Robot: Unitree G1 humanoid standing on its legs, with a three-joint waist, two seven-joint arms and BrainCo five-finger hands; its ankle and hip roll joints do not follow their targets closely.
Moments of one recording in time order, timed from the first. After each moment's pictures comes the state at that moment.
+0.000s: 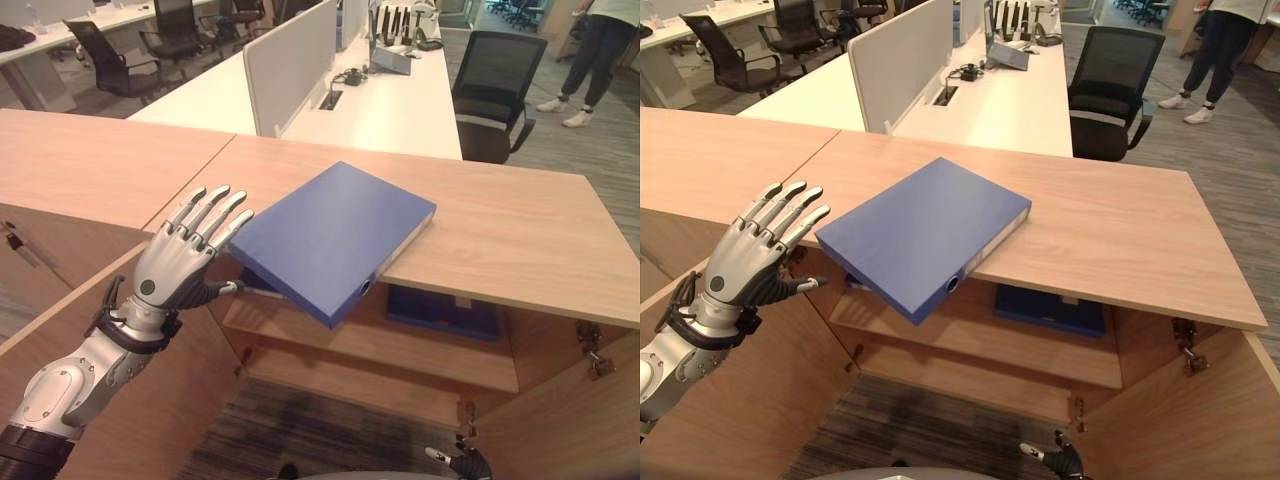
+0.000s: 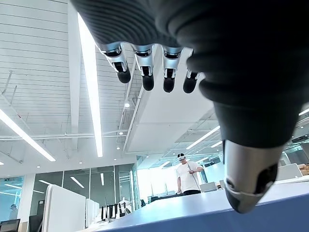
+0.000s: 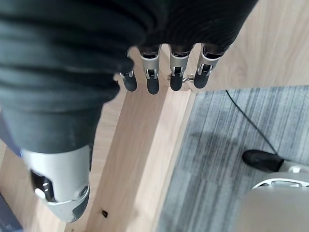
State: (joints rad) left arm 0.04 0.94 -0.05 -0.16 0.85 -0.40 0.64; right arm 0.16 -0.25 0.19 1.07 0.26 -0.21 -0.14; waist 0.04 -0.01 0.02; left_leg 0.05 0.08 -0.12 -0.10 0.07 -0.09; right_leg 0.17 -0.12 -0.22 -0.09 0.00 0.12
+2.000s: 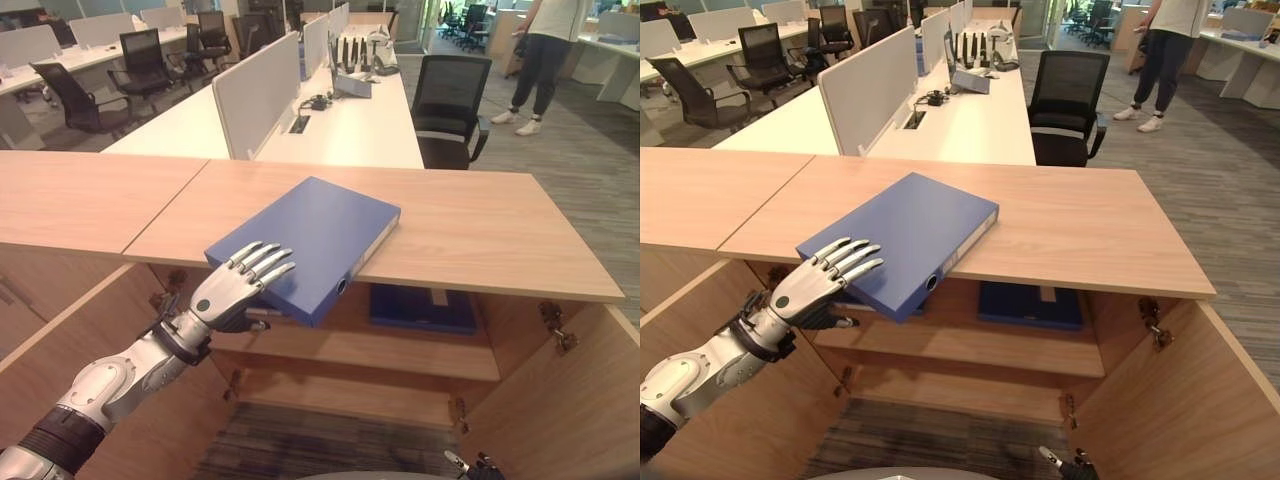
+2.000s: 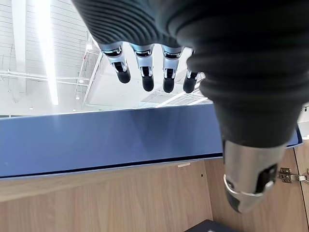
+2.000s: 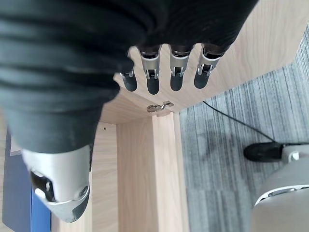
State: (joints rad) left arm -0.12 0.94 -0.38 0.03 0.83 -0.43 0.49; right arm 0.18 -0.25 0.15 1.11 0.41 -0.21 -0.15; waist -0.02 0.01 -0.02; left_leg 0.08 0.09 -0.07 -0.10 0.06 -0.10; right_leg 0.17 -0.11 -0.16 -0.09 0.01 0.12
